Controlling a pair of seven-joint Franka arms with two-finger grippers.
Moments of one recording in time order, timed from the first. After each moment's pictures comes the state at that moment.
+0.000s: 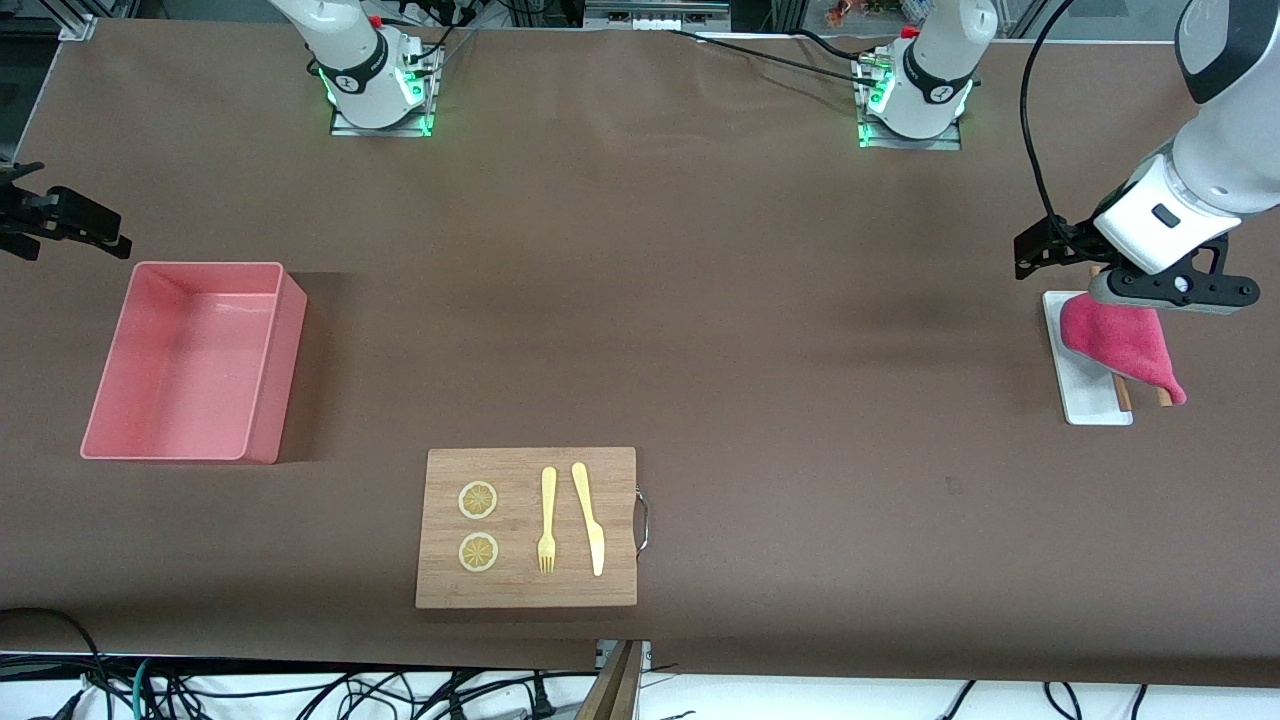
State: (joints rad) left arm -0.04 0.02 -0.04 -1.72 0.01 1.67 -0.01; right arm -0.08 0.07 0.01 -1.50 -0.02 1.53 -0.11
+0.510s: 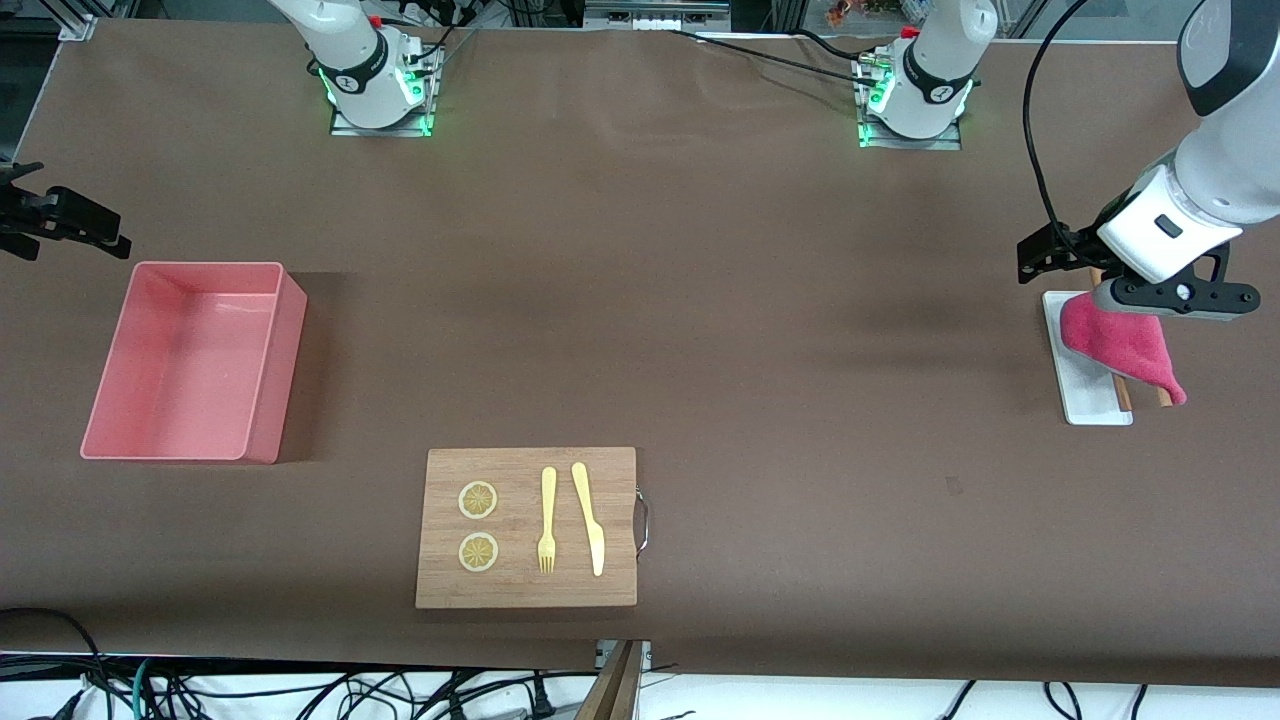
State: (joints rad) left arm -0.04 0.03 -0.03 -1.72 0.01 1.67 -0.01; right arm -0.08 0.07 0.01 -1.50 -0.02 1.53 -0.11
